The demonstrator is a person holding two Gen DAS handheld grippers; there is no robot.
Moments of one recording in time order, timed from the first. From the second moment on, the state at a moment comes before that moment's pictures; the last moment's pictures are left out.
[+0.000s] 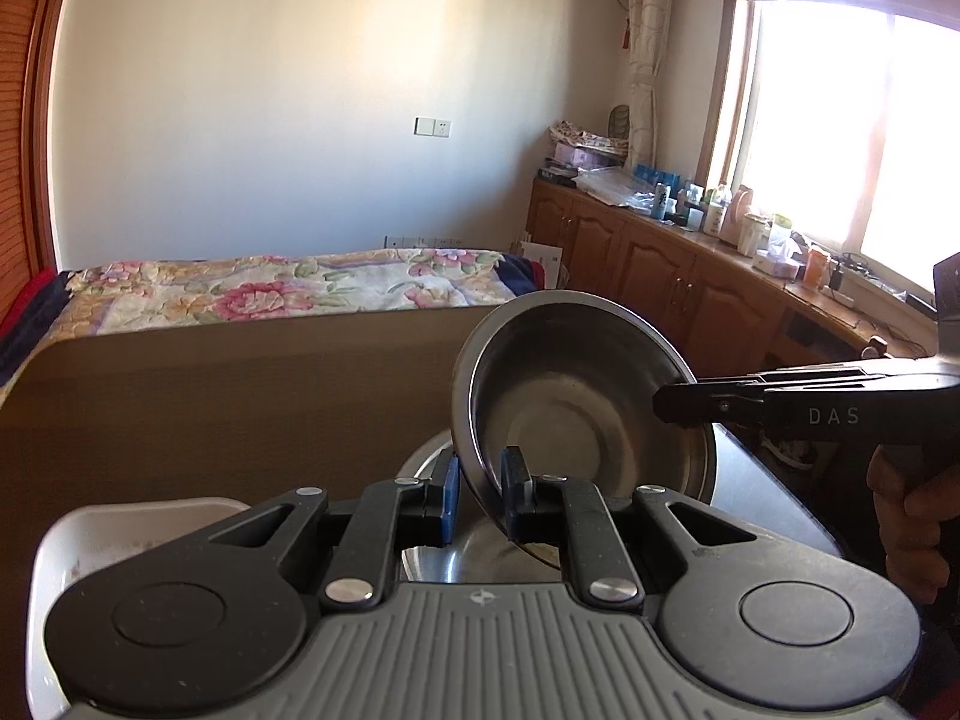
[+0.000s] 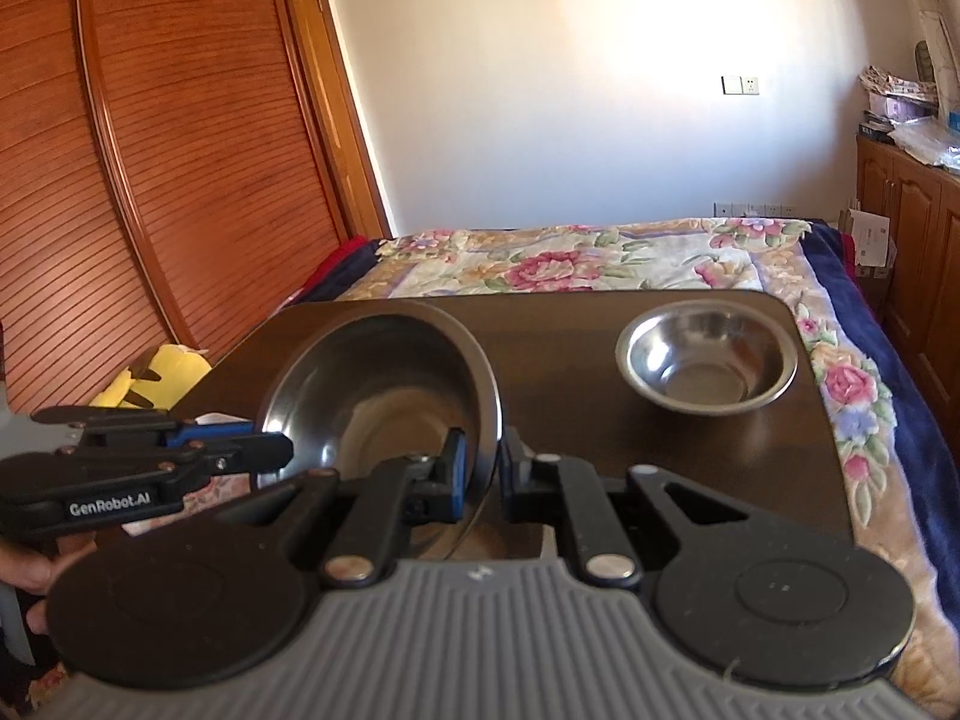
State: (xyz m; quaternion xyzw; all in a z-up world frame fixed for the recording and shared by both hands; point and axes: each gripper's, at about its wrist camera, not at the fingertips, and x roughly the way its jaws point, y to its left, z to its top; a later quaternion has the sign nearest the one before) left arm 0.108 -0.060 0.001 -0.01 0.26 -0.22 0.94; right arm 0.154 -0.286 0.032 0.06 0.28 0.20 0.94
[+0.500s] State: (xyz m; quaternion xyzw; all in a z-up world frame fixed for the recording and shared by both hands) left arm 0.098 -0.057 -0.022 -0.01 0.27 -0.21 0.94; right arm 0.133 -0.285 0.001 0.12 0.24 0.18 0.95
